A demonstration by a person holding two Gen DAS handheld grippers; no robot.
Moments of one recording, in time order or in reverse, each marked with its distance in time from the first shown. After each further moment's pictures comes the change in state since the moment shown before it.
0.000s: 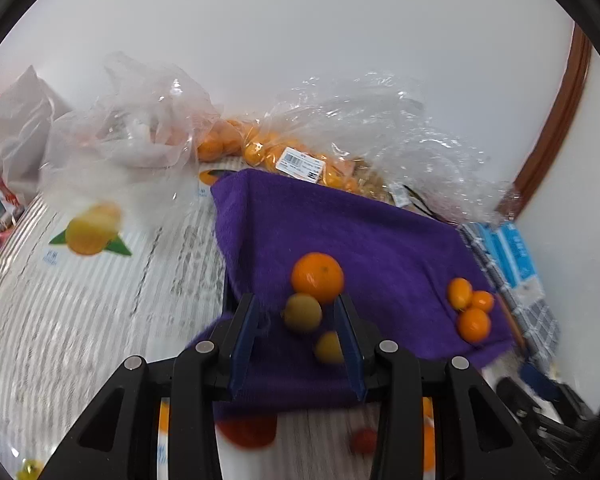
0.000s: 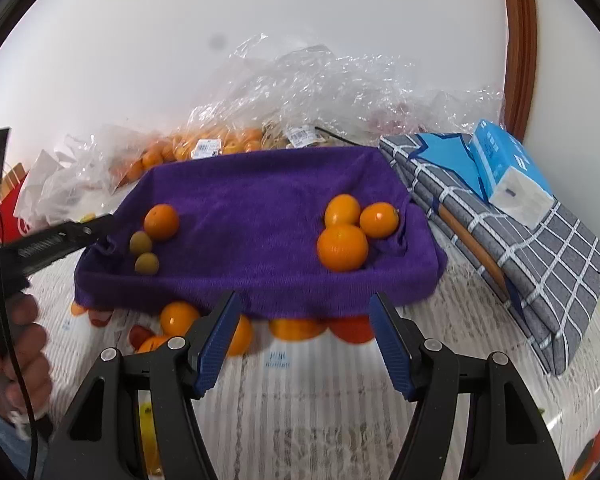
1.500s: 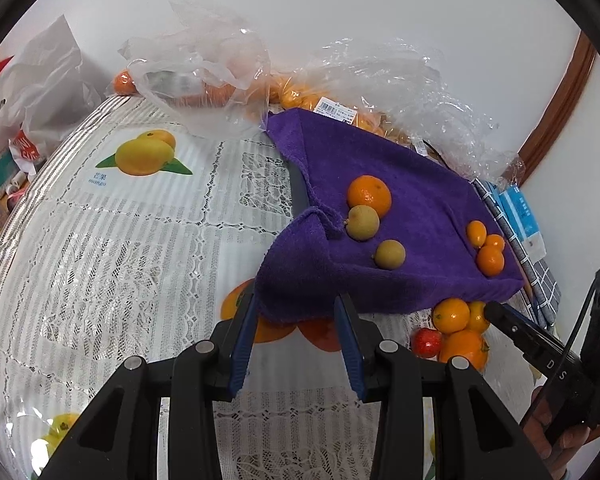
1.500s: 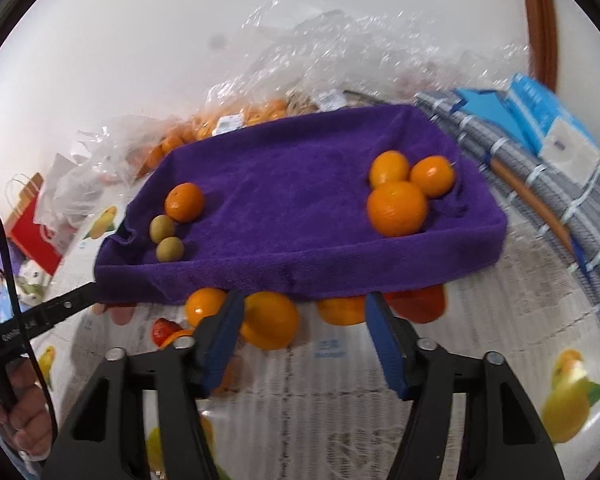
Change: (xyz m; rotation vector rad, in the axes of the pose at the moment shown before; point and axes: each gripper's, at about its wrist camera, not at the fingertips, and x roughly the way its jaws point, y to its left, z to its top) left arm -0.016 0.048 -0.039 -0.011 0.116 0.005; right arm 0.037 0.011 -0.011 0.079 0.085 0.155
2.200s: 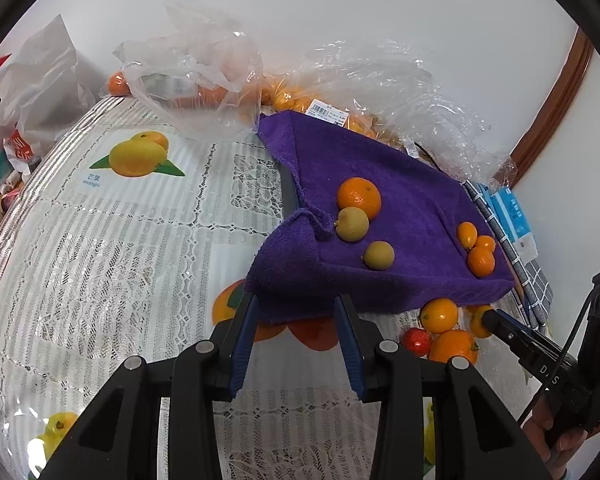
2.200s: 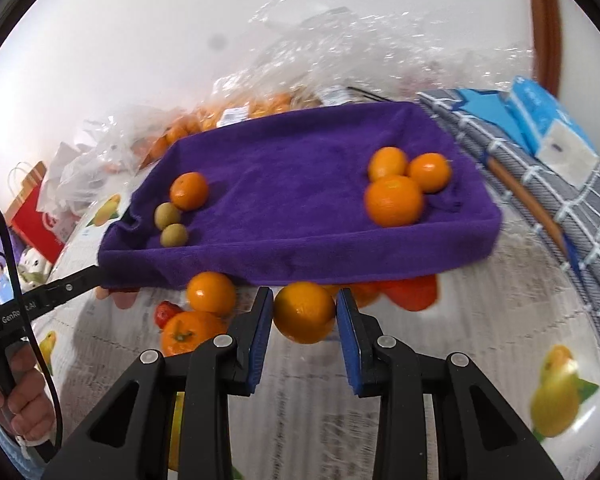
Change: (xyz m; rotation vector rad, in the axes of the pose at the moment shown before) left arm -0.003 0.002 0.000 0.000 -0.002 -0.037; right arm -0.011 -0.002 -0.006 -0.031 0.013 -0.029
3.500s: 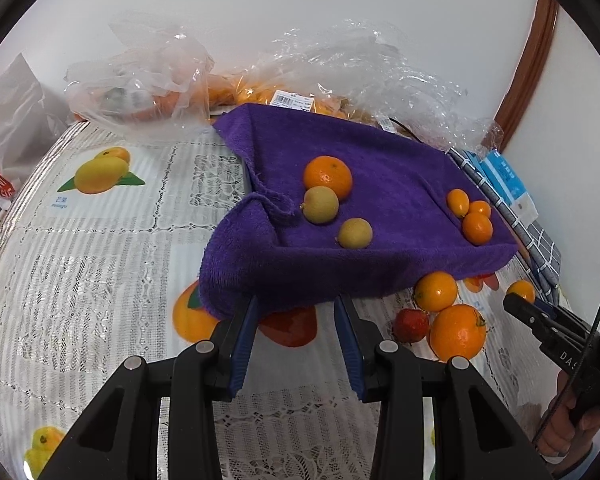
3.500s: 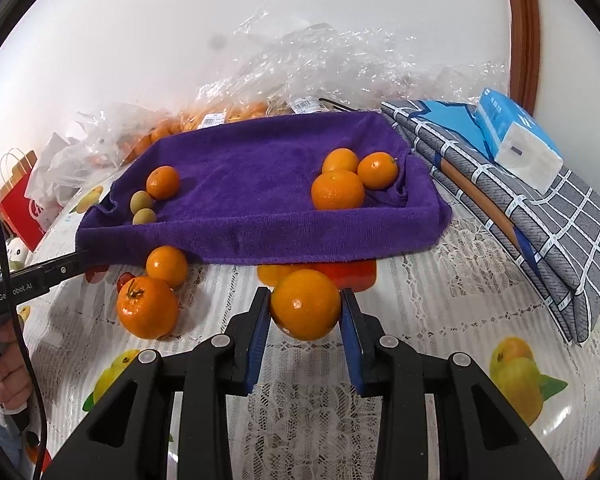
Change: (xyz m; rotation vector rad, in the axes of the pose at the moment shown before) left arm 0.016 -0.026 -0.011 0.150 -0.003 0.011; right arm -0.018 -0.024 -0.021 -0.056 -0.069 -0.066
